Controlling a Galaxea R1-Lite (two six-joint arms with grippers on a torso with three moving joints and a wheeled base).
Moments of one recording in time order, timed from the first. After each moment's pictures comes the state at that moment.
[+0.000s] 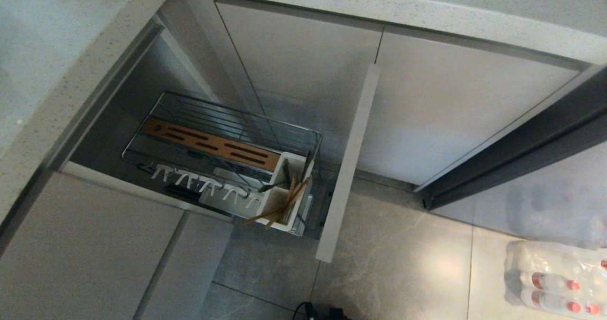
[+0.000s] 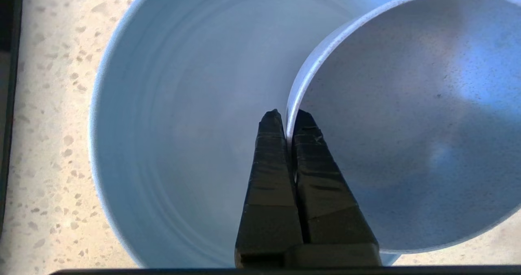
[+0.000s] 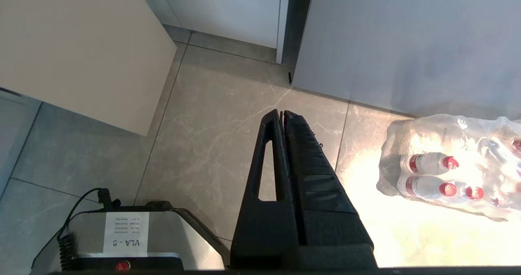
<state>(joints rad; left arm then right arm) 0.79 1.50 -1.94 0.86 -0.17 -1.01 0.00 0.00 0.00 0.00 -0.01 0.02</state>
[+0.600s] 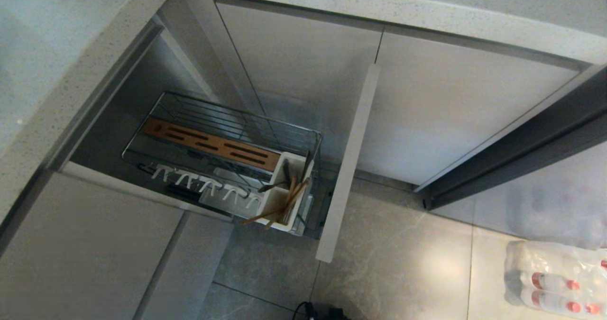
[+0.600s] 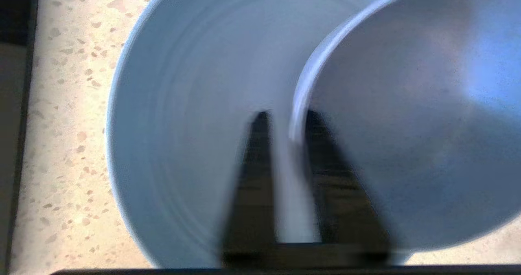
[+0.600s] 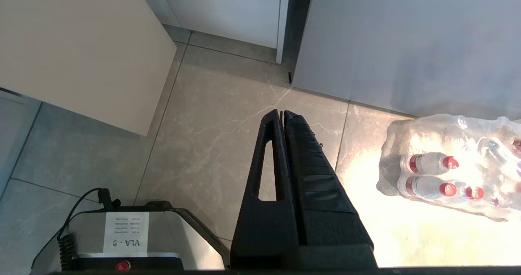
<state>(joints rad) 0.81 1.49 -1.92 0.86 -0.18 -1.02 0.00 0.00 0.00 0.00 -0.01 0.02</state>
